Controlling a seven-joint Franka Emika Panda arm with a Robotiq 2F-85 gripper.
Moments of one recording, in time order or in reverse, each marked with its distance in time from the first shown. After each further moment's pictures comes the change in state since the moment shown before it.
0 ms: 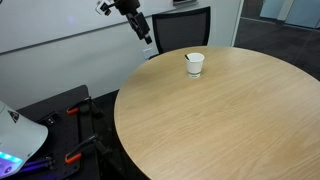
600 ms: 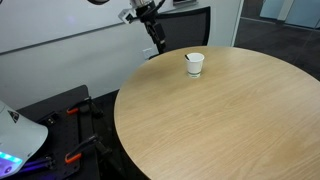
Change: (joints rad) arm 0.096 0.264 -0.105 0.234 -0.003 0.000 0.055
